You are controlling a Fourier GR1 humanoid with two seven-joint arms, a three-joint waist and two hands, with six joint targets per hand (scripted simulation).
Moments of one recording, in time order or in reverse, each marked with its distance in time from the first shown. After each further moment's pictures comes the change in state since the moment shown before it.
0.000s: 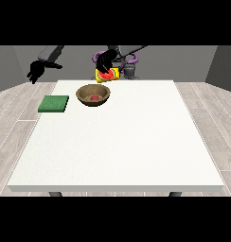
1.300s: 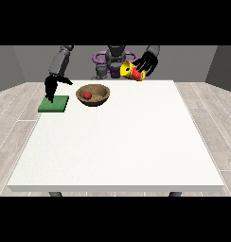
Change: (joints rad) left arm 0.255 0.045 0.641 -0.287 0.655 0.217 -0.302; right arm 0.034 0.062 -0.027 -0.012 -0.059 -0.032 0.035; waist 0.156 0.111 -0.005
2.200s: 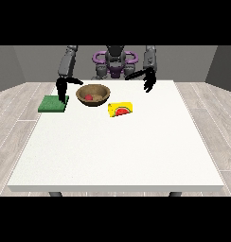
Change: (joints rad) left arm 0.110 -0.036 0.279 0.162 0.525 -0.067 -0.347; right arm 0.018 0.181 0.144 -0.117 0.054 -0.069 0.079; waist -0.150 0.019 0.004
